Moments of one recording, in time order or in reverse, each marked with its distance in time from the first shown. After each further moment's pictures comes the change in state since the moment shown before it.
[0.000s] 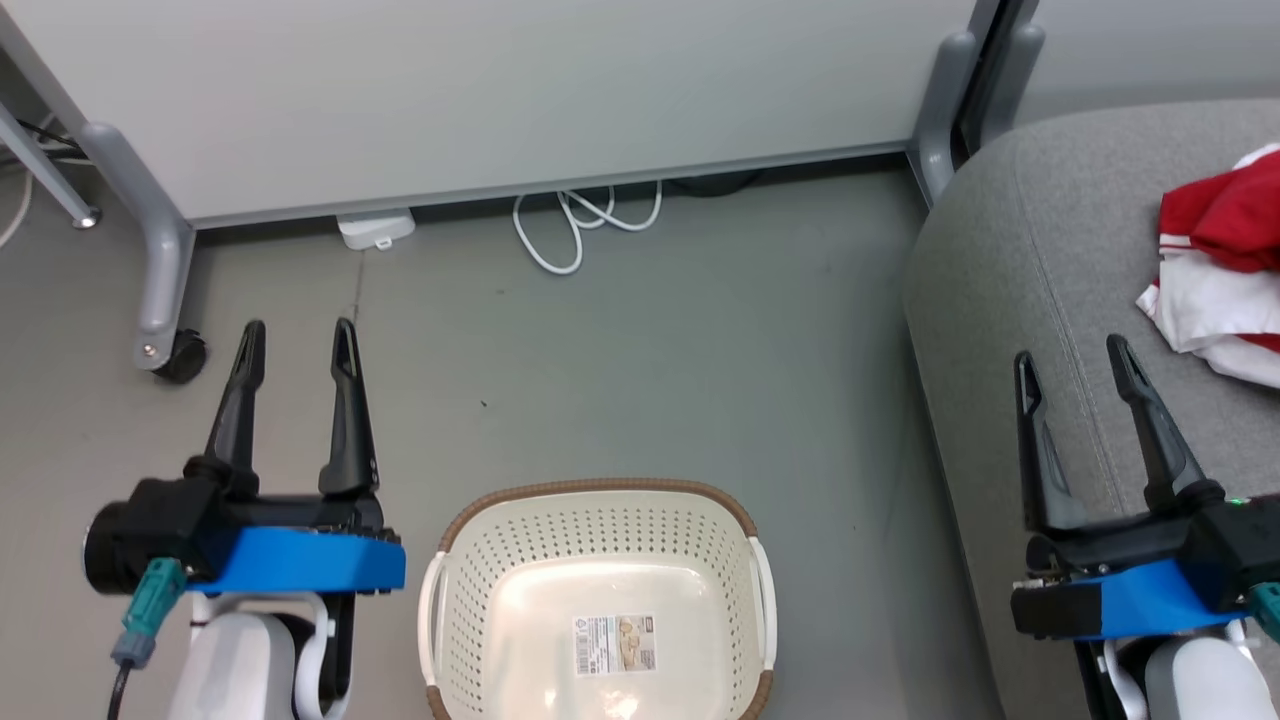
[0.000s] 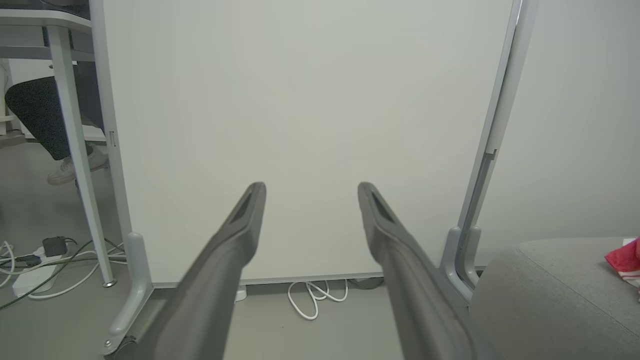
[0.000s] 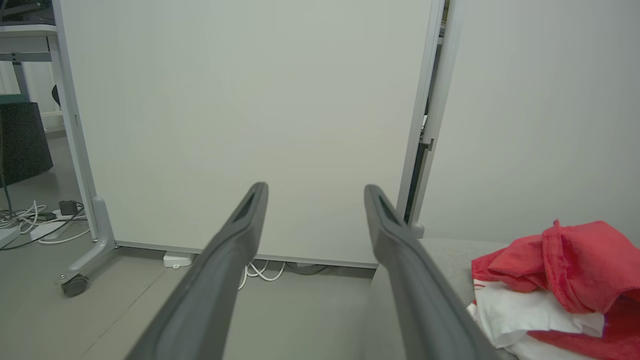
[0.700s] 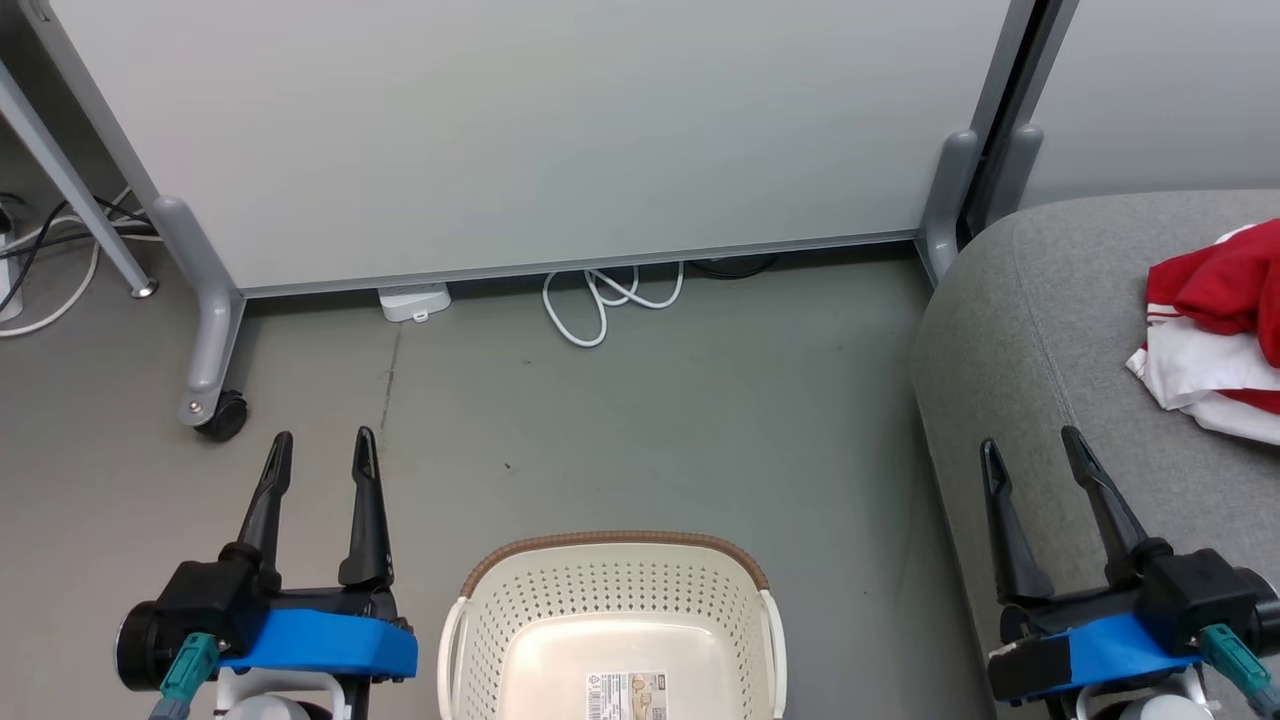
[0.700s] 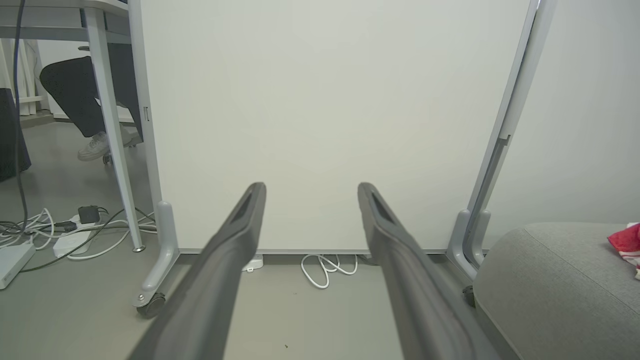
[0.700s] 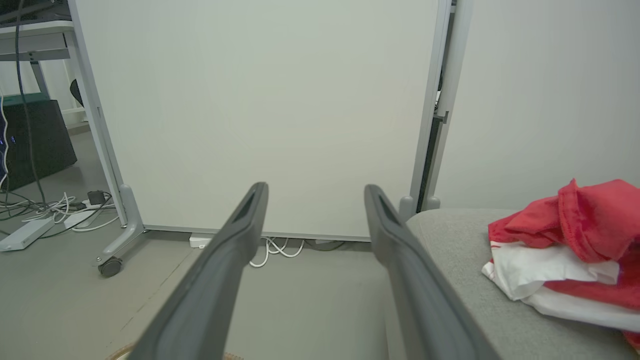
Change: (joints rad) left arm 0.127 -0.048 0.045 0.056 0.045 -0.029 0.000; right arm 0.073 0.010 0.021 0.106 0.033 0.000 0.000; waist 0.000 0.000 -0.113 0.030
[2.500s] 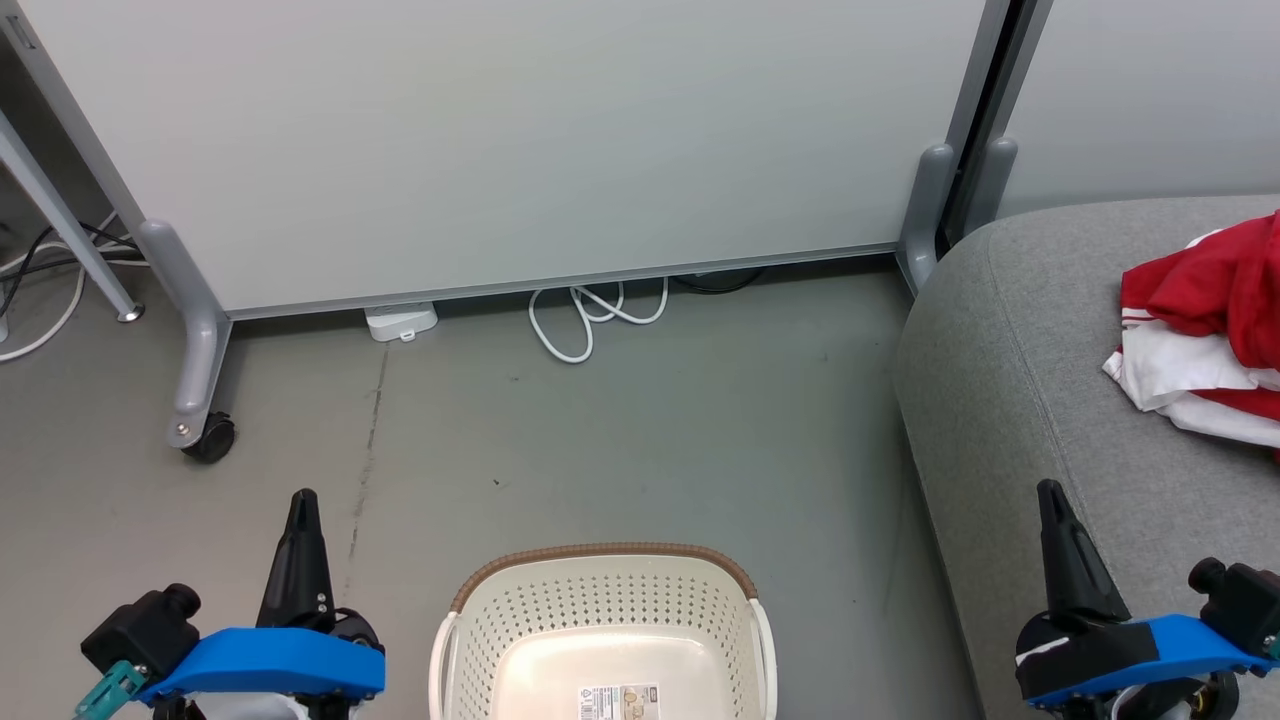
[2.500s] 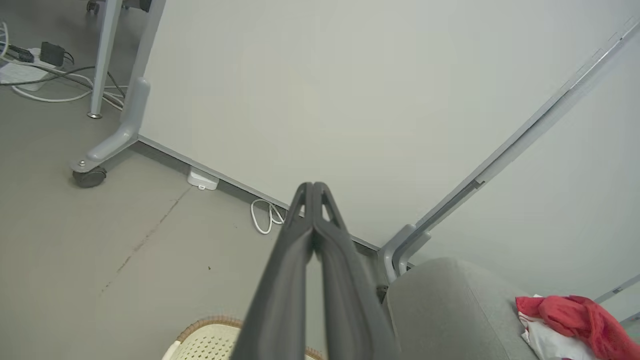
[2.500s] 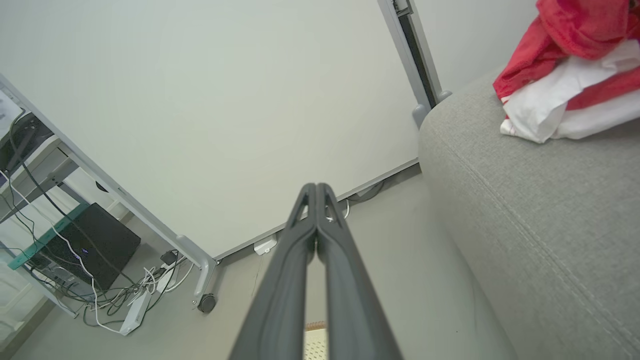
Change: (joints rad) left arm 0.037 -0.005 0.028 0.054 -0.453 -0.005 0.127; right arm 0.015 0.001 -0.015 0.100 0.520 0.000 0.124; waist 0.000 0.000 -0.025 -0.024
